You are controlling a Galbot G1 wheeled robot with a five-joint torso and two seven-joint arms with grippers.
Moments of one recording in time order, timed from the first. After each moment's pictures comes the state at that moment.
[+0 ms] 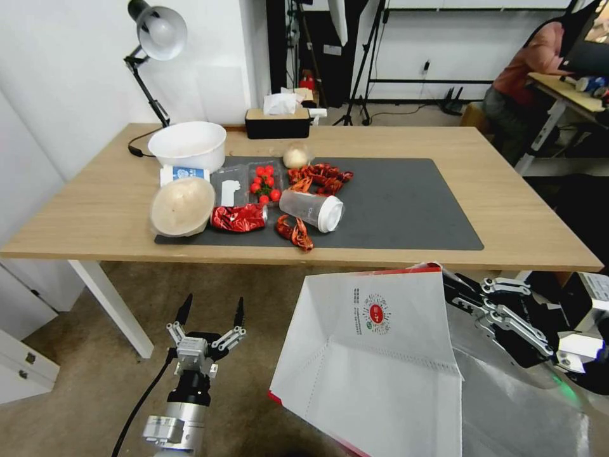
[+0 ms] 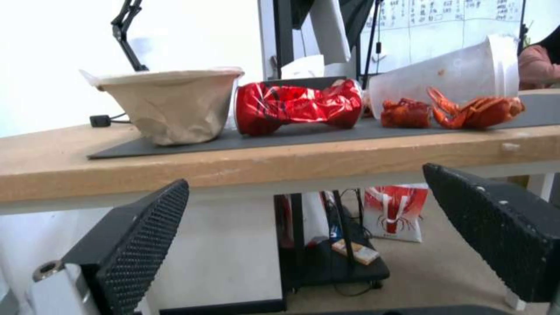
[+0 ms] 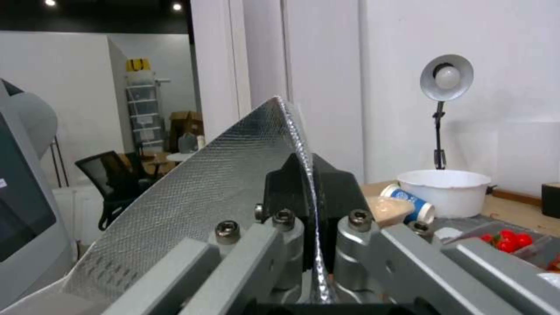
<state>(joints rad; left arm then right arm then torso) 1.77 -1.32 -0.40 -2.04 -0.09 -0.43 -0.15 -1.74 0.90 1.09 2.36 1.16 -0.16 -1.02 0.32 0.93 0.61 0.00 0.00</state>
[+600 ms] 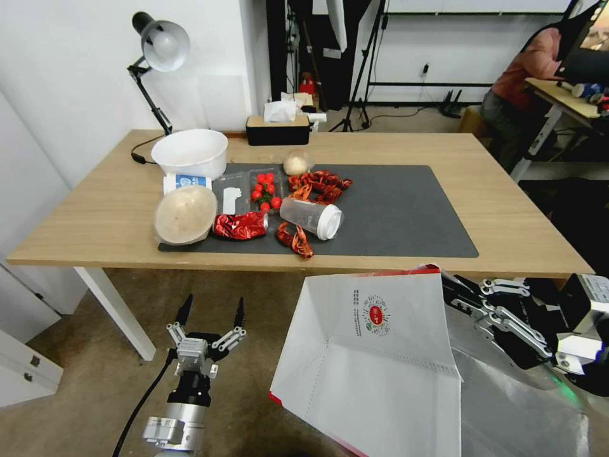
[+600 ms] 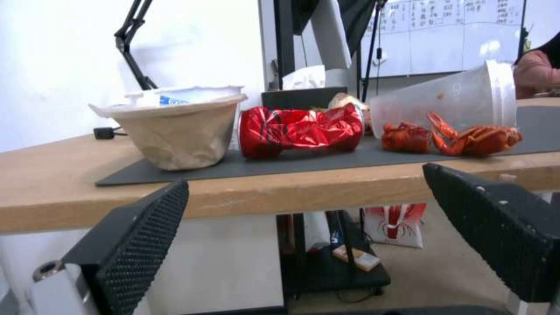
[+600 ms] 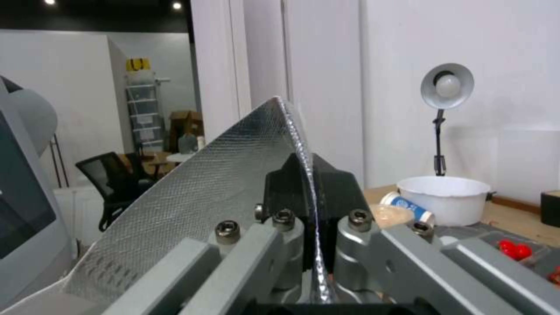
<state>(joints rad) 1.77 -1.32 -0.40 -2.03 -0.09 -0.44 -0.15 -1.74 0.90 1.09 2.36 1.15 -0.16 -1.02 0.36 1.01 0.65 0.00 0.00</state>
